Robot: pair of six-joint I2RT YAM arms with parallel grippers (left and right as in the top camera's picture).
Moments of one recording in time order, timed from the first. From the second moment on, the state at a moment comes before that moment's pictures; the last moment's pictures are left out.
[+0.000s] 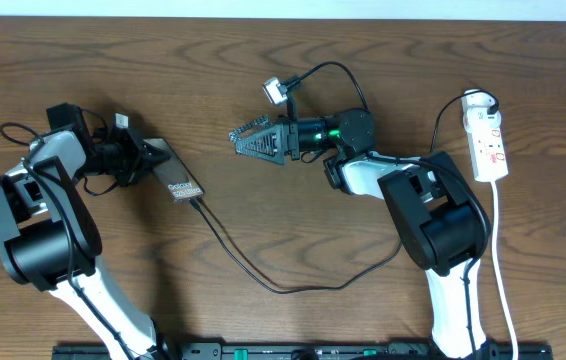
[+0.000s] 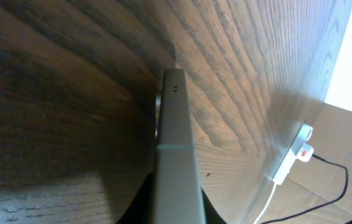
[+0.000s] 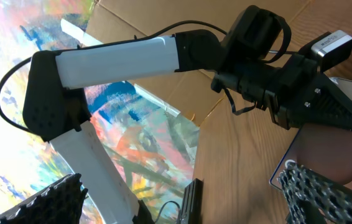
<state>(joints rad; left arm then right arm) 0.39 2.09 1.27 -0.63 0.84 -0.29 0.49 2.23 1.20 1.50 -1.24 1.41</state>
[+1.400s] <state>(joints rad) 0.39 2.07 1.28 -0.76 0.81 -0.28 0.49 2.23 1.20 1.50 -1.24 1.41</state>
